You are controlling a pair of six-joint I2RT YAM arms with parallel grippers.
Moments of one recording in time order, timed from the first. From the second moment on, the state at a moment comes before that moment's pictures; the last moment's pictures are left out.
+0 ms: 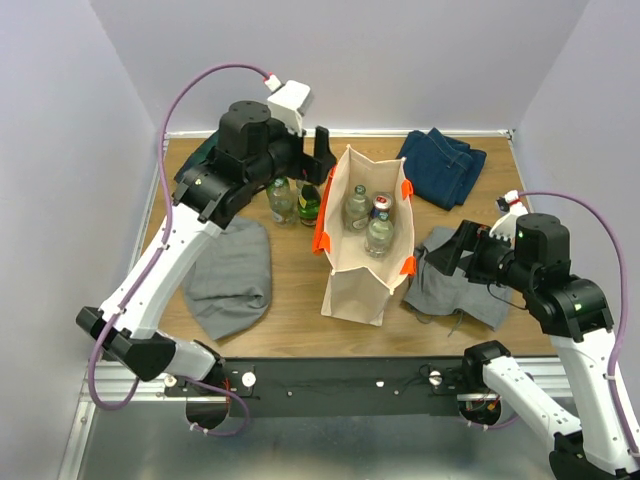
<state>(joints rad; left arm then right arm) -0.57 1.40 1.71 -0.59 0.05 -0.14 0.27 0.71 1.11 -1.00 -0.23 0.52</state>
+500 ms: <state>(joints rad) -0.82 1.49 1.74 -0.69 0.14 -0.14 0.27 0.68 1.09 -0.99 -0.23 0.52</state>
